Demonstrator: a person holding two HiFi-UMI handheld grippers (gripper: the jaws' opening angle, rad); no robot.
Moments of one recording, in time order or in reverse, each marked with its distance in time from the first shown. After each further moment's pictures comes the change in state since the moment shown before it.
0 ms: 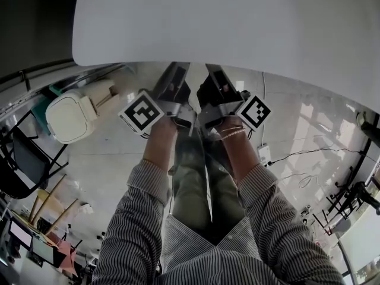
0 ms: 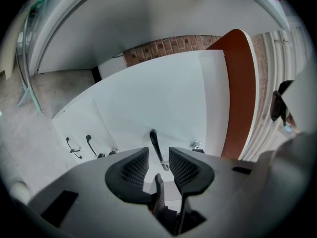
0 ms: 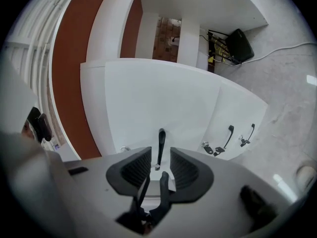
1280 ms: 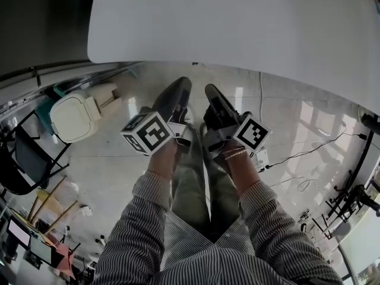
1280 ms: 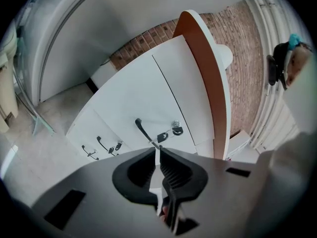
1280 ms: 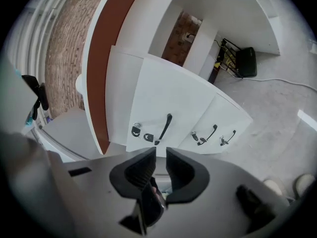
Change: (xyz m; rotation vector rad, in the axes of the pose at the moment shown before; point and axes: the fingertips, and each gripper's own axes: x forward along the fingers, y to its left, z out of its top) left arm -0.041 -0.038 -0.028 0.245 0.106 0.093; right arm -0.055 0.026 -0.033 -0.189 0.153 -0.126
